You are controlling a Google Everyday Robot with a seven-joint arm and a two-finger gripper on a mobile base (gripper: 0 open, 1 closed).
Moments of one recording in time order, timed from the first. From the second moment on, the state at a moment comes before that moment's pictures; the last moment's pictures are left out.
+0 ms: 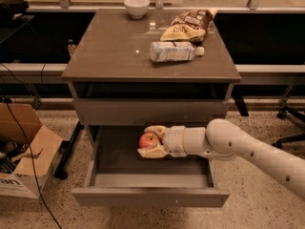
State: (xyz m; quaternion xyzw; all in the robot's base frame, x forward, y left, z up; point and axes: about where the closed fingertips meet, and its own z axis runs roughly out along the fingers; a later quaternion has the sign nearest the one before) arm 0.554 0.008 0.644 -0.51 0.66 0.30 0.46
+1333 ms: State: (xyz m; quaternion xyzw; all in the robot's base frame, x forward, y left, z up) arm 0.581 -0.034 0.515 -0.46 0.70 0.33 0.43
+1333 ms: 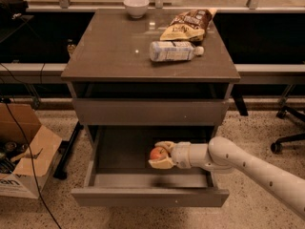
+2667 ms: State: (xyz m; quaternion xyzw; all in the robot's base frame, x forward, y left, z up) arm 0.618 -0.021 0.408 -0.48 0.74 0.27 0.38
